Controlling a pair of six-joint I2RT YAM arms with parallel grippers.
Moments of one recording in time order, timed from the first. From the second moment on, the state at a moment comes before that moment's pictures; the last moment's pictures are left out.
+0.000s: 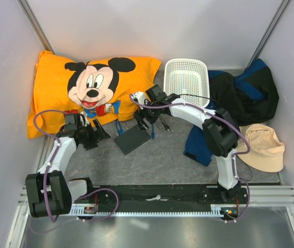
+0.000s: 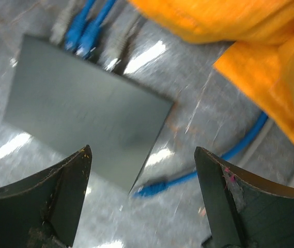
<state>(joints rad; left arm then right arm) 0.11 1.15 0.64 -0.53 0.35 -0.44 0.68 2.03 1.59 -0.51 -0.40 -0.17</state>
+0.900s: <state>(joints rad) 0.11 1.33 0.58 -0.40 0.50 -0.48 0.87 2.09 1.56 -0.58 -0.47 -0.20</state>
